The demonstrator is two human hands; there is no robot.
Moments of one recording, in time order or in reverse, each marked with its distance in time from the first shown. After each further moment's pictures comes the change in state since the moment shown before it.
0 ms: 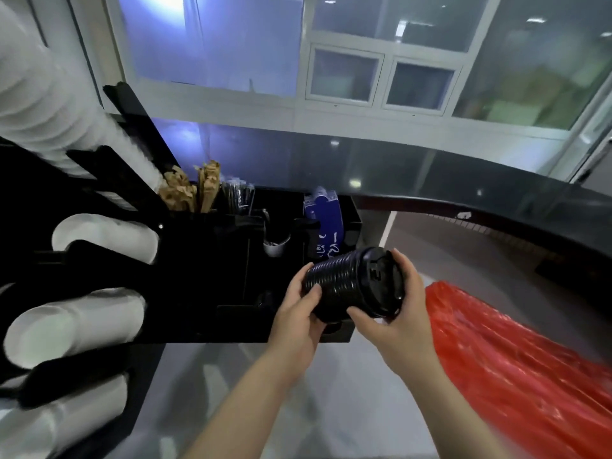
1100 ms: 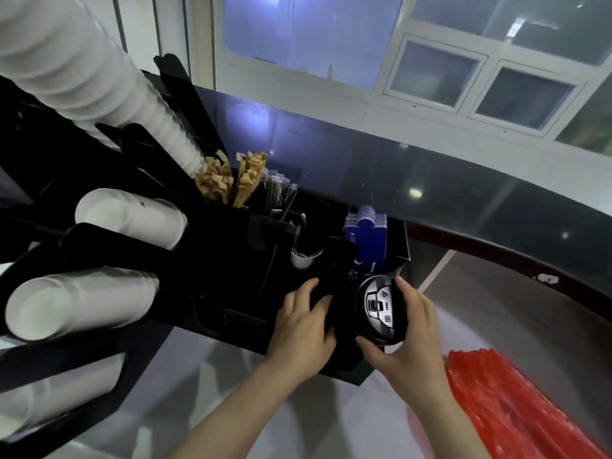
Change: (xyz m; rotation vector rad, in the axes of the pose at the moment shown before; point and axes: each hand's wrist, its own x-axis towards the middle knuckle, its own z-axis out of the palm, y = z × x) left_hand 0.054 -0.013 -0.030 1.694 0.257 0.279; right_hand 0.068 0.057 0.012 -0.269 -0.277 -0.202
